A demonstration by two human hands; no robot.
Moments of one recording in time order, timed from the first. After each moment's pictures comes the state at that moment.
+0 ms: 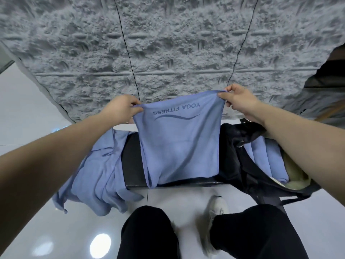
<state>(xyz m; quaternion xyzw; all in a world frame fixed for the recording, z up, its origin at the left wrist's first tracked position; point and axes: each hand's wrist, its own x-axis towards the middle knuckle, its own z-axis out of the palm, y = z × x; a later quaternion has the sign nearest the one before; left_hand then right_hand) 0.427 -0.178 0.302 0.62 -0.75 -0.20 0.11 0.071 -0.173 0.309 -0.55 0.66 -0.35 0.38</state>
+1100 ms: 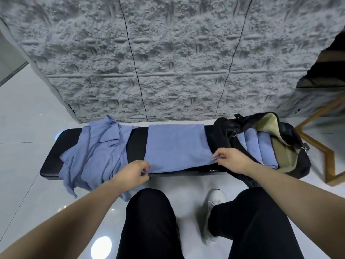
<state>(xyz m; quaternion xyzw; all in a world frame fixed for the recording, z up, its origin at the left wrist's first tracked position) 0.436 -0.002 0.164 0.56 -0.78 -0.26 0.03 0.055 -0.017 0.189 -0.66 0.64 -0.11 0.38</state>
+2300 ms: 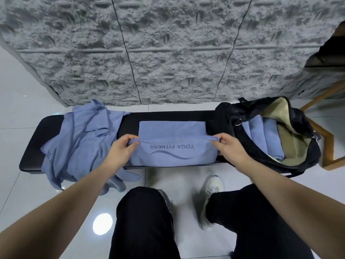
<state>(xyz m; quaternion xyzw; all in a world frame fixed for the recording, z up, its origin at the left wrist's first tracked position) 0.437 -0.046 0.149 0.64 -0.55 -0.43 0.31 0.078 -0.029 0.159 -0.45 0.66 -0.33 0.51</state>
